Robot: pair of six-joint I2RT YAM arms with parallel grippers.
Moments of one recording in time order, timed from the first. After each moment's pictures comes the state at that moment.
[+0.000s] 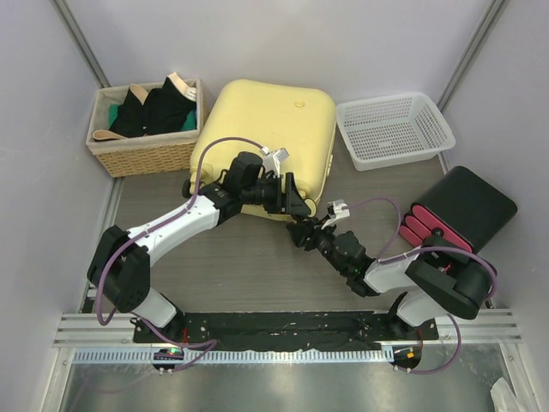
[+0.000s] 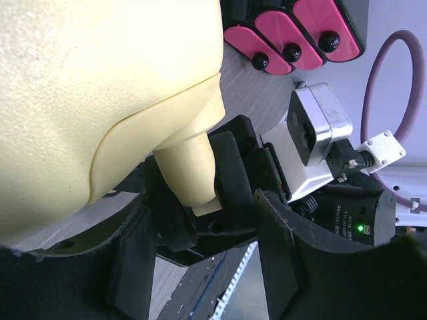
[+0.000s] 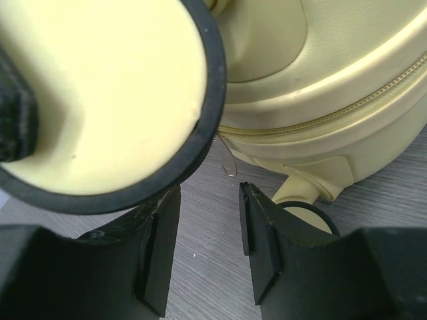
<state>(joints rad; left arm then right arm) -0.68 1.54 1.13 -0.10 0.55 -0.68 0.88 1.46 0.25 1.16 0.27 0.53</state>
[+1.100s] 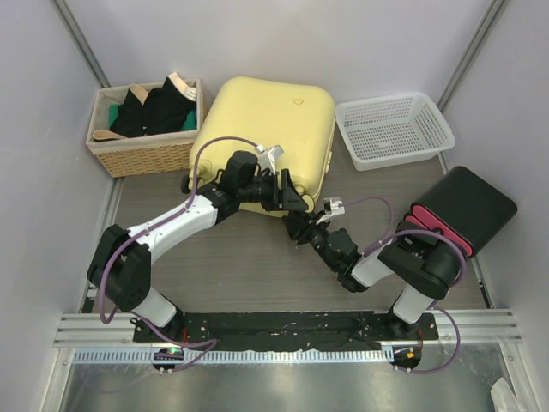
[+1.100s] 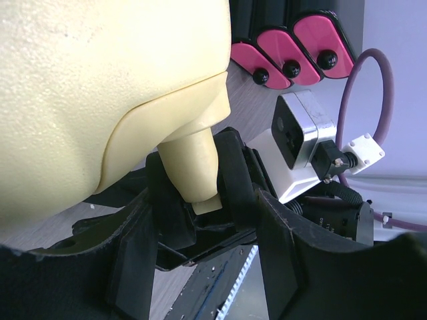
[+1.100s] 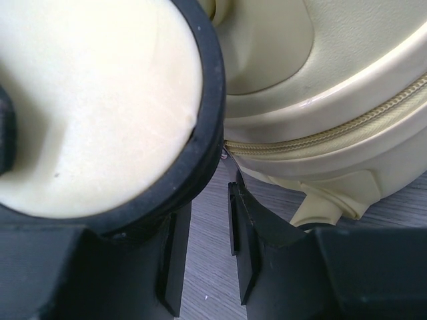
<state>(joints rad) -0.66 1.54 1.11 -0.05 0.56 -0.71 0.86 1.66 0.32 1.36 0.32 0.58</state>
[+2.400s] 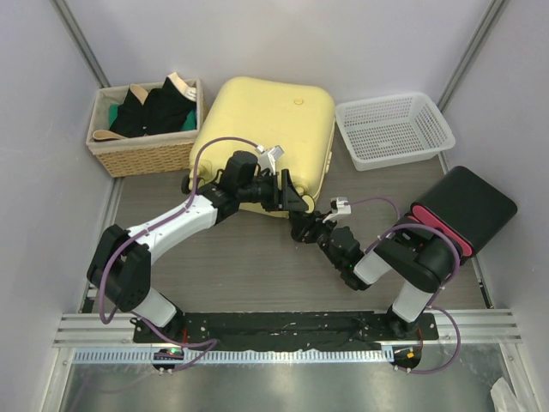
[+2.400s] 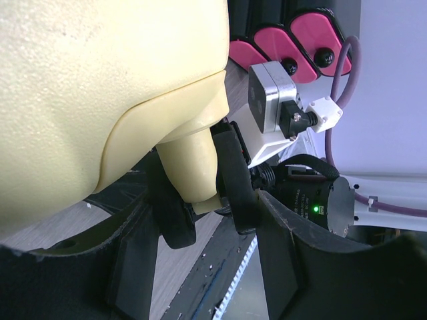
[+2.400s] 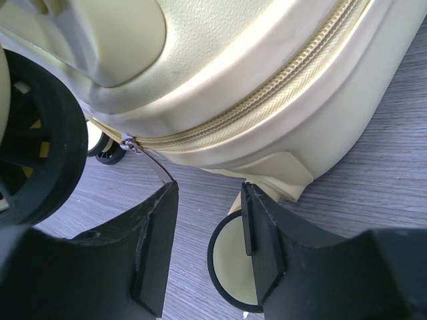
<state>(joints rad) -0.65 1.54 1.11 -0.05 0.57 -0.71 0.80 1.71 0.29 1.34 0.30 0.63</state>
